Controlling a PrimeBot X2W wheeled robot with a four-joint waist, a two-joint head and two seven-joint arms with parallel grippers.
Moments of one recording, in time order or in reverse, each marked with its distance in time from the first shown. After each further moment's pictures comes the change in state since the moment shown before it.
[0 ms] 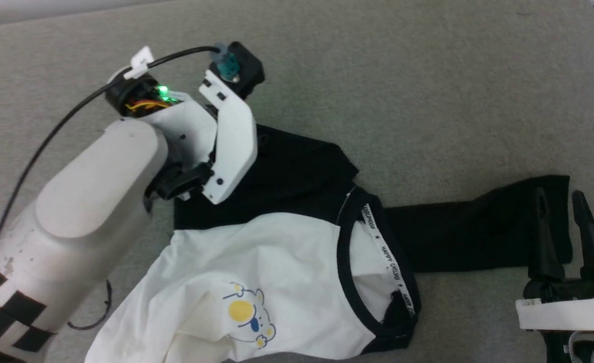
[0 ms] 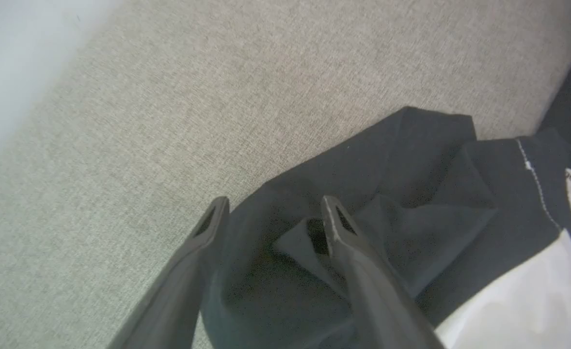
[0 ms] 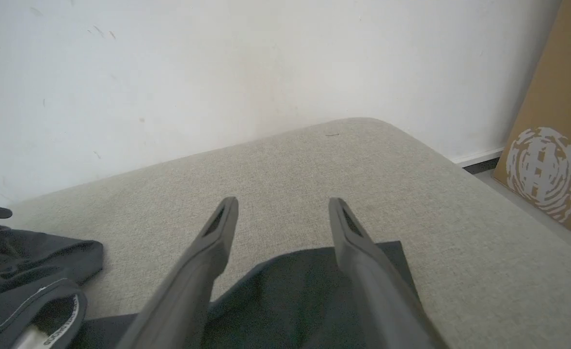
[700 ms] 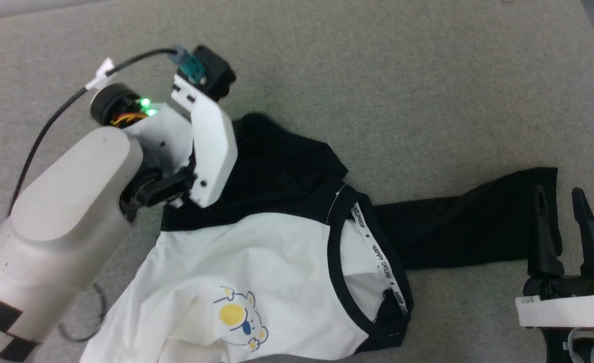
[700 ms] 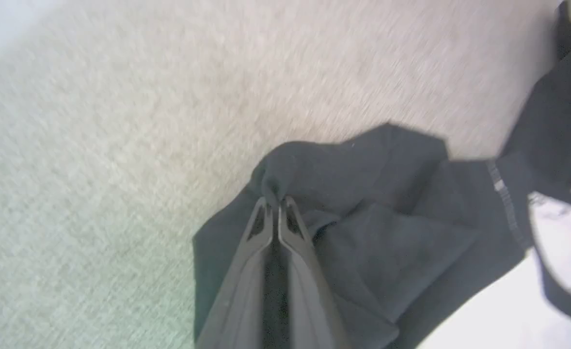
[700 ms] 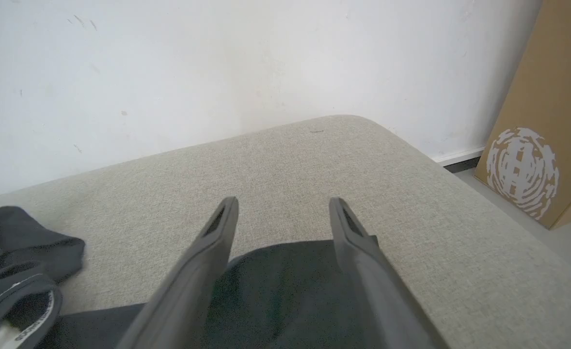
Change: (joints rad) left arm 0.027 0.083 -0.020 -0.011 -0.142 0.015 -0.046; right arm -0.019 0.000 0.002 0.011 -0.015 0.000 0.000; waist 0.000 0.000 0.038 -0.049
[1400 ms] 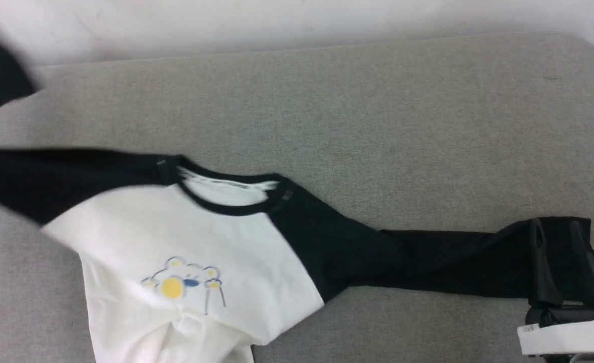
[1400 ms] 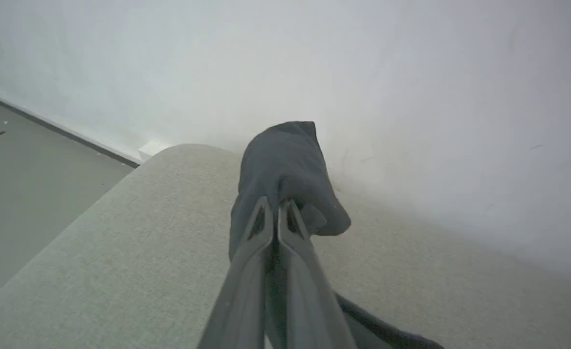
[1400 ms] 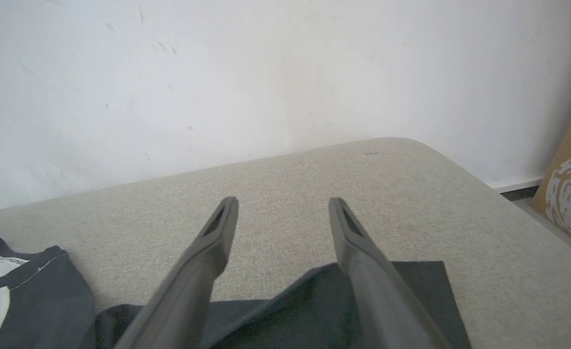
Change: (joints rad) left arm 0.439 0.234 0.653 0.059 -0.160 0.489 -0.590; right arm 0.088 0.000 -0.019 0.021 -0.044 0.000 0.000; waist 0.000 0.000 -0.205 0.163
